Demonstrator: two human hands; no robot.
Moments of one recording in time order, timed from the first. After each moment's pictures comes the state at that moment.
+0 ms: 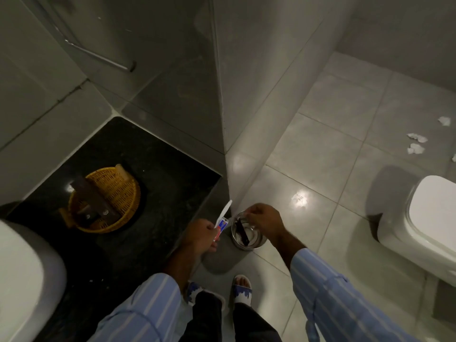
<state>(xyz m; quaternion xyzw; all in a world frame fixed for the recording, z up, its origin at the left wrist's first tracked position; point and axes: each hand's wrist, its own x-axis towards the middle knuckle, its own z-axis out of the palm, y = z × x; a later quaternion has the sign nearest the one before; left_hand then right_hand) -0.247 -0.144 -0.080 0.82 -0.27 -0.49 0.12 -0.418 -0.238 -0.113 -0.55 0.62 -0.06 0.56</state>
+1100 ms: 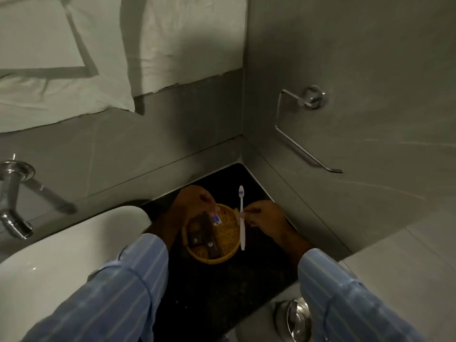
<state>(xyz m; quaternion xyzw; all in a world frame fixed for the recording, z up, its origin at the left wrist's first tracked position) 0.102 -0.108 0.079 0.85 -0.35 -0.28 0.27 -0.082 -0.256 0.036 -0.76 0.35 -0.04 0.55</state>
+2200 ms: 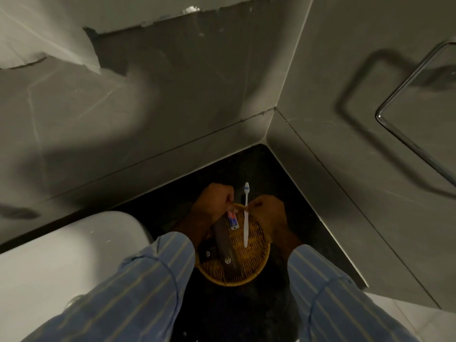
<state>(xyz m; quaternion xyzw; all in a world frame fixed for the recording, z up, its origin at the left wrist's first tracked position) 0.188 -0.176 -0.056 0.84 -0.39 -0.35 0.13 0.056 -0.275 -0.094 -0.77 0.47 0.08 0.42</state>
